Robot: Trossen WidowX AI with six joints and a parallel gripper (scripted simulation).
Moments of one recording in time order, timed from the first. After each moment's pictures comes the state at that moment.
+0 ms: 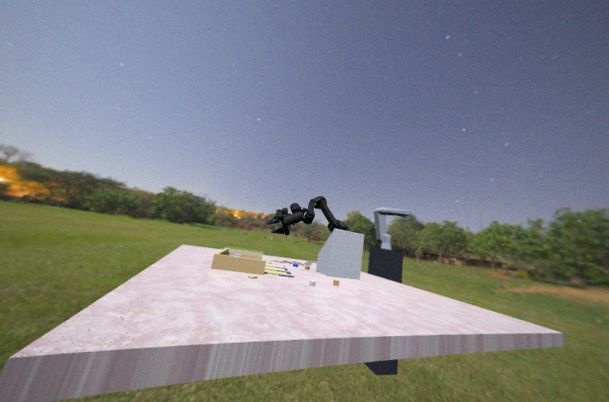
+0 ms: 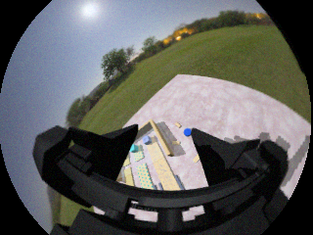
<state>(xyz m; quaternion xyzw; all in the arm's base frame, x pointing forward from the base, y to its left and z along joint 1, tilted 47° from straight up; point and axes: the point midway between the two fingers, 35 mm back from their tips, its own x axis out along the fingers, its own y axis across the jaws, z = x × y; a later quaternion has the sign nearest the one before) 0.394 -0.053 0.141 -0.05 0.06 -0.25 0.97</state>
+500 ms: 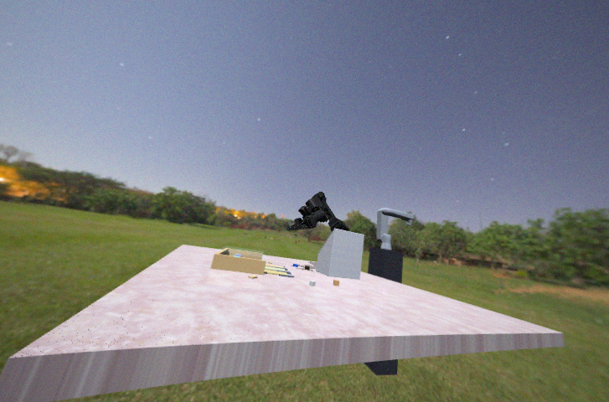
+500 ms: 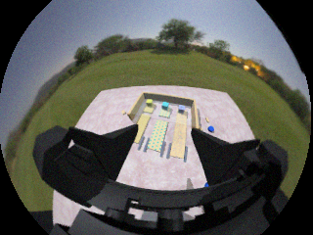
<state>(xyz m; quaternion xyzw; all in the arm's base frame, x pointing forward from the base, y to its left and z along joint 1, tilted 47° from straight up) 0.314 0.063 0.016 -0.37 0.24 -0.06 0.89</state>
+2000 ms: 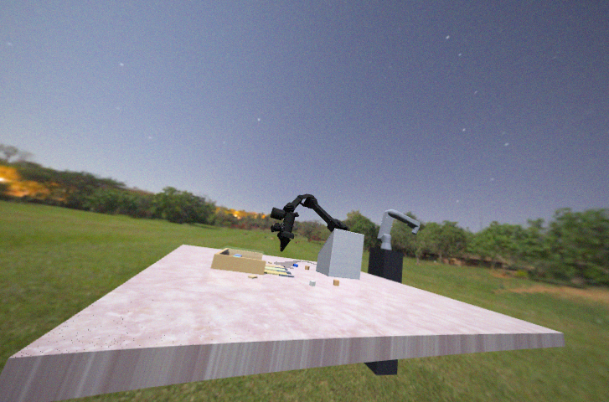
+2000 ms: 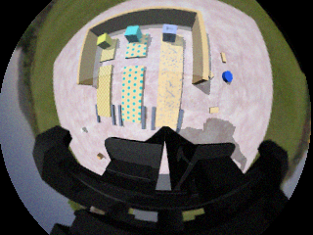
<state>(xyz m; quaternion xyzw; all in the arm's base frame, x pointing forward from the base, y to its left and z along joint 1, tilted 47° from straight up) 0.368 -0.048 -0.011 -0.26 0.57 -0.28 0.72</state>
